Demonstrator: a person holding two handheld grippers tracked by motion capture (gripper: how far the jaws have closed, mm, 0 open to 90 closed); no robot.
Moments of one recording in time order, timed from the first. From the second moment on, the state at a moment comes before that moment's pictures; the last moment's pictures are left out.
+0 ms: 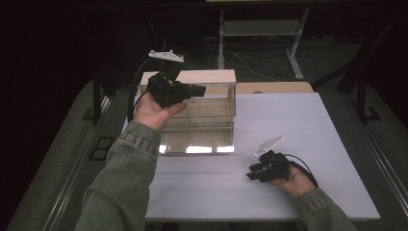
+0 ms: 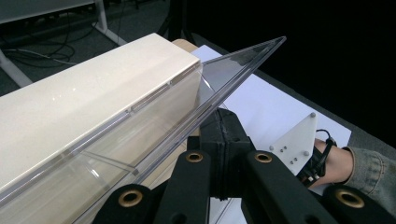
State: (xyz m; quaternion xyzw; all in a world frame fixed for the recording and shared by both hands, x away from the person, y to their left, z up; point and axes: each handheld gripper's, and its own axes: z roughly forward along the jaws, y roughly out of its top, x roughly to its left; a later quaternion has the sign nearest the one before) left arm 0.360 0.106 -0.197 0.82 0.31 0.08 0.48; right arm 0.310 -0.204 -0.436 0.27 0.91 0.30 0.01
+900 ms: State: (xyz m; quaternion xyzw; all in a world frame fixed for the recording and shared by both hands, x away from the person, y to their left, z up) left arm 0.363 0.100 -0.198 0.82 0.31 0.07 0.48; right arm 0.312 -0.207 -0.434 0.29 0.91 0.29 0.01
